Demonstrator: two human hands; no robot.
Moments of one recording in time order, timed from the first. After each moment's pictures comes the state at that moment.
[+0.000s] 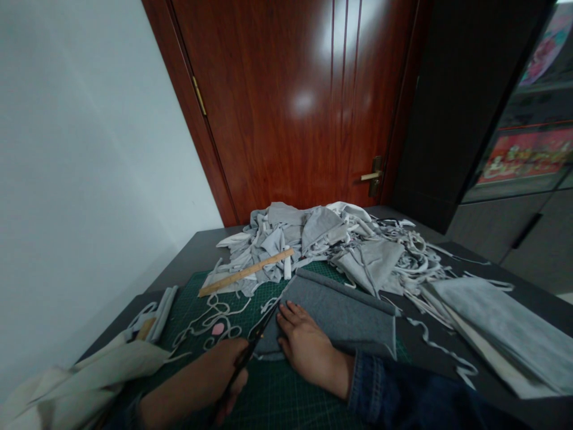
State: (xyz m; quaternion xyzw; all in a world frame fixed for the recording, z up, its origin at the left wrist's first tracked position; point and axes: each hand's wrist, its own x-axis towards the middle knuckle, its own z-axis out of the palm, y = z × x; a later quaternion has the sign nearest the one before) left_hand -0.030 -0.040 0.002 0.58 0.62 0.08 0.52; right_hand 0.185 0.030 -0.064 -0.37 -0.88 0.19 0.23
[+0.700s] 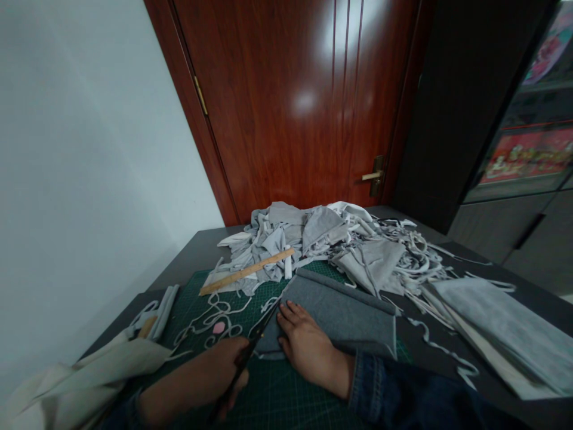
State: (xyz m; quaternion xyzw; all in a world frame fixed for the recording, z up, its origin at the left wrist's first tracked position) left_hand -0.035 -0.041 0.009 0.59 0.63 0.05 0.50; right_hand 0.187 0.029 -0.062 -0.37 -0.87 0.21 0.23
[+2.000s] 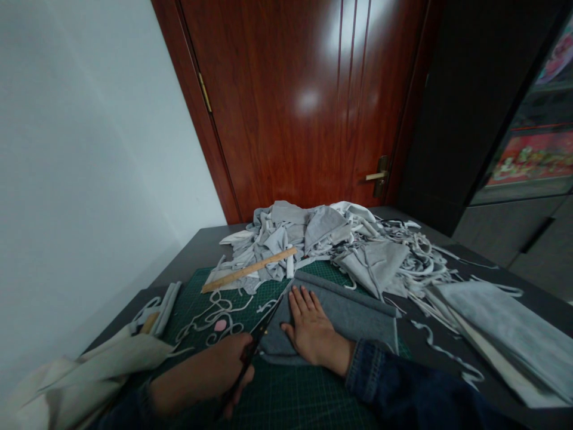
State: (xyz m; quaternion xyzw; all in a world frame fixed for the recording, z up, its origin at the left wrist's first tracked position) left_hand -0.021 -0.040 0.023 0.59 0.62 0.05 0.52; right_hand 0.191 0.052 -0.062 -0.43 -0.88 0.15 0.14
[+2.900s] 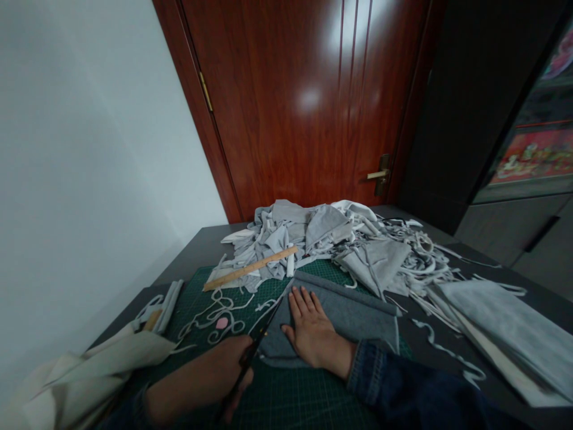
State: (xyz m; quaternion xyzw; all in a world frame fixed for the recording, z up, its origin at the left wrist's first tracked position) left_hand -0.029 -0.045 0.010 0.60 0.60 0.06 0.52; right_hand 0.190 0.046 -0.066 -0.43 -0.88 0.14 0.14
